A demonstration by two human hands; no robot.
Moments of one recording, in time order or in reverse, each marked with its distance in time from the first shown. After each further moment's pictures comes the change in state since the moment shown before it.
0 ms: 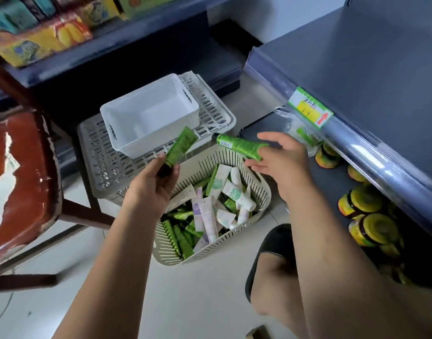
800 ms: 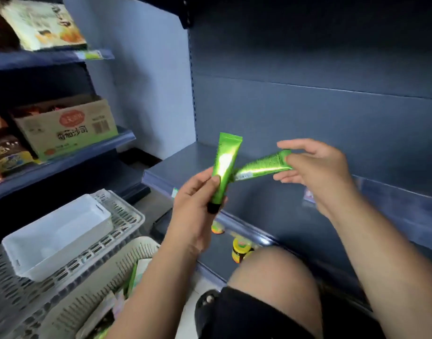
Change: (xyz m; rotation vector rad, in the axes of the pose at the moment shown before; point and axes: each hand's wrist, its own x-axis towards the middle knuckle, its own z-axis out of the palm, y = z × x) left_hand -0.249 -0.103 0.194 0.303 -0.987 0.176; right_hand -0.221 -0.205 -0.221 -0.132 0.458 -0.501
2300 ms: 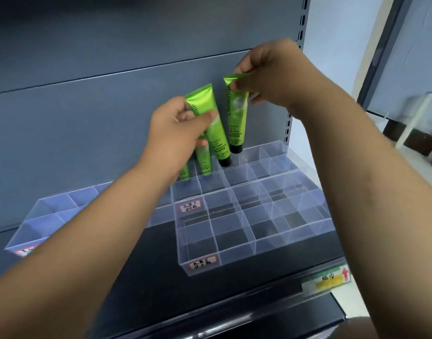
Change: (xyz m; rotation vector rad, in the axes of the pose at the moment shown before) left_hand -0.041 -0.226 0.489 0.455 -0.826 0.173; right_hand -0.015 0.013 -0.514 -0.683 0.574 -0.140
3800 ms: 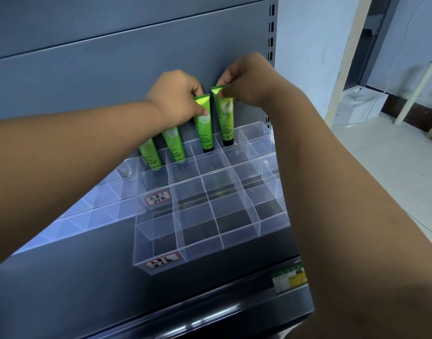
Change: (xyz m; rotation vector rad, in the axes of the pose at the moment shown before) left_hand 0.094 -0.035 0.057 1.053 -0.332 0.267; right_hand 0.031 0.109 0.020 -0.143 -0.084 0.027
